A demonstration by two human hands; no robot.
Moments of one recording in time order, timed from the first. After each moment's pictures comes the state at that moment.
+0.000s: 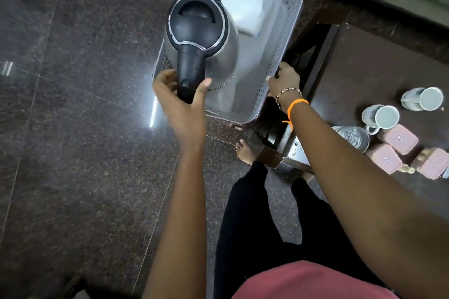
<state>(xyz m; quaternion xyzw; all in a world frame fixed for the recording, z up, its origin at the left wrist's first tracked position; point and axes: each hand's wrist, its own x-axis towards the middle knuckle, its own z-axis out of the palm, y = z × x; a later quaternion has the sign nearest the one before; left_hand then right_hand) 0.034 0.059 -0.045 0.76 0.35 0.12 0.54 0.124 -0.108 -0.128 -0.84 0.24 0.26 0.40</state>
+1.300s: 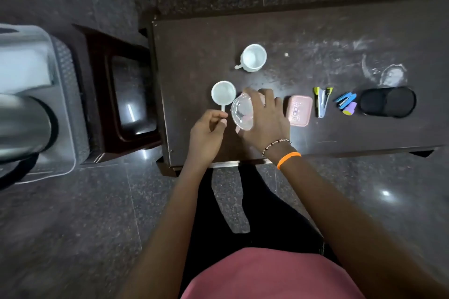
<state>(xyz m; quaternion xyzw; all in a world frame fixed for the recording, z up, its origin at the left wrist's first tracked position) 0.005 -0.356 -0.082 0.80 0.13 -0.33 0.49 -0.020 -0.494 -0.092 -0.94 0.19 0.19 0.21</state>
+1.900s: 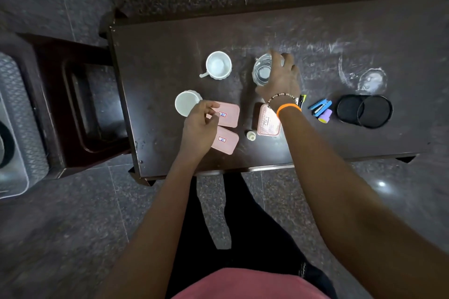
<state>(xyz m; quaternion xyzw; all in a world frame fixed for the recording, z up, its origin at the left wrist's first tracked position) 0.026 -0.450 -0.114 0.83 0.11 -0.33 0.43 0.048 -0.644 -0.158 -0.90 0.32 0.22 0.22</state>
